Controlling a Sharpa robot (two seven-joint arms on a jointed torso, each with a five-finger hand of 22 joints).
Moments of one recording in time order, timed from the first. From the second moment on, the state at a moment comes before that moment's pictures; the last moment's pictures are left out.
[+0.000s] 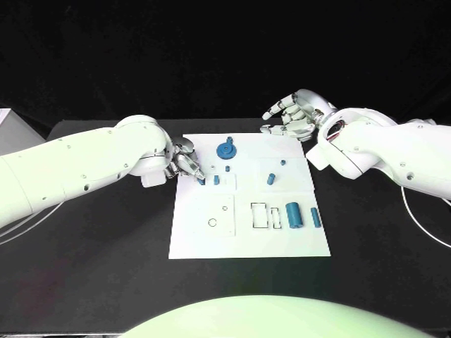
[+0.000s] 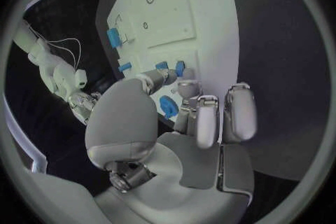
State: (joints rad) left arm 1.32 -0.57 -0.13 1.23 -0.96 0.23 -0.47; left_hand 1.14 -0.22 0.70 0.11 0.48 0.95 0.06 0.58 0.78 1.29 -0.01 1.12 0.80 1.47 -0.07 1.54 1.31 0.08 1.36 0.04 1.45 1.29; right arm 1.35 -0.83 -0.15 1.53 -0.85 -0.47 -0.11; right_hand 1.43 -0.18 0.18 0.29 0.31 0.89 0.16 0.21 0.28 1.33 0.08 1.31 1.31 1.46 0.01 1.52 1.31 0.05 1.46 0.11 1.29 1.31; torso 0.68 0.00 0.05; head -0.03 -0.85
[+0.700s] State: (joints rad) left arm 1.32 -0.55 -0.14 1.22 -0.96 0.24 -0.49; left_hand 1.14 -0.22 0.70 0.11 0.48 0.95 0.06 0.59 0.78 1.29 -0.02 1.12 0.81 1.47 -0.07 1.55 1.31 0.08 1.36 0.04 1.45 1.29; right arm 1.35 -0.83 -0.15 1.53 -0.85 -0.47 -0.11; right_hand 1.43 -0.18 0.18 0.29 0.31 0.89 0.16 0.21 0.28 1.33 0.08 1.31 1.31 1.46 0.01 1.52 1.31 0.05 1.46 0.11 1.29 1.31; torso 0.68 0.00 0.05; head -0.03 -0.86
